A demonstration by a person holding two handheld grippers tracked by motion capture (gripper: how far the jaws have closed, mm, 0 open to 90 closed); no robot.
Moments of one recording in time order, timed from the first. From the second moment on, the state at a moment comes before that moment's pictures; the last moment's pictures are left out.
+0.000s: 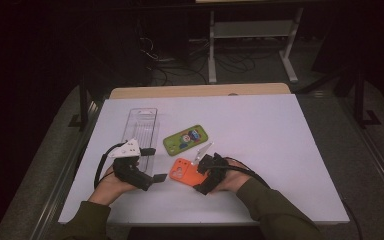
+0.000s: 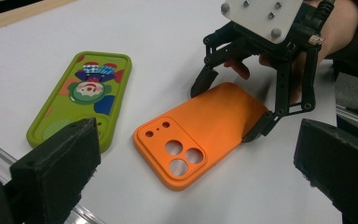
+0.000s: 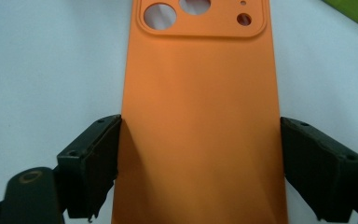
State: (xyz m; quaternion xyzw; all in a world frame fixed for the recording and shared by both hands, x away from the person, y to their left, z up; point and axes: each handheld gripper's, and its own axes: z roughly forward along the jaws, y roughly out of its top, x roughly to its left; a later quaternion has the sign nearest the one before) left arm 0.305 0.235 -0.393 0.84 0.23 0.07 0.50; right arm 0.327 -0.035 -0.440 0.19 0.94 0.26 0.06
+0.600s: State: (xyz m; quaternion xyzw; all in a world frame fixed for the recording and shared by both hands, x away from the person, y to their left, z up) left arm 0.305 0.236 -0.392 0.84 0.23 0.07 0.49; right arm 0.333 -0.047 -0.427 0.19 0.94 0.28 0.05
